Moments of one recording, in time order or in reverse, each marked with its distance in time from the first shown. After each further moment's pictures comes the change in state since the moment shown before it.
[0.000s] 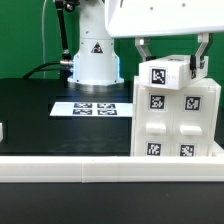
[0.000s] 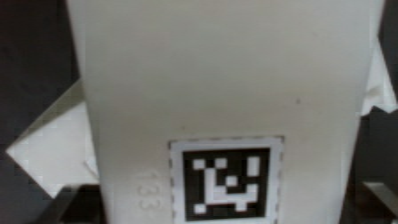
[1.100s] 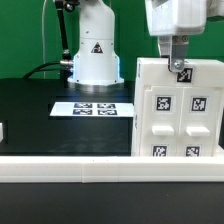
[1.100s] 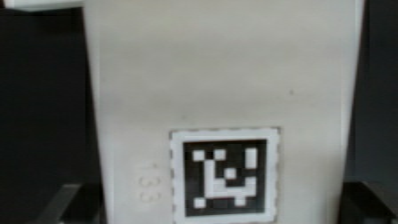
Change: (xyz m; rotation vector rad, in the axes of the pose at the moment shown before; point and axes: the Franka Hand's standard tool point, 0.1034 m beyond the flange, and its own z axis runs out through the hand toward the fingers) arm -0.004 0.004 0.001 -0.007 -0.002 0.945
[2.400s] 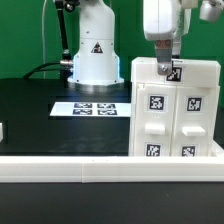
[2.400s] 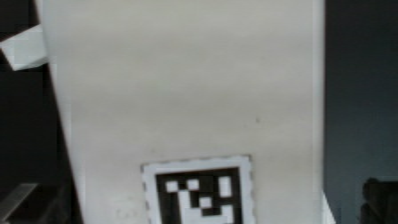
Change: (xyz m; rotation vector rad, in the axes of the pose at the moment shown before) arm 0.001 0.004 0.002 -0.023 -0.004 0.248
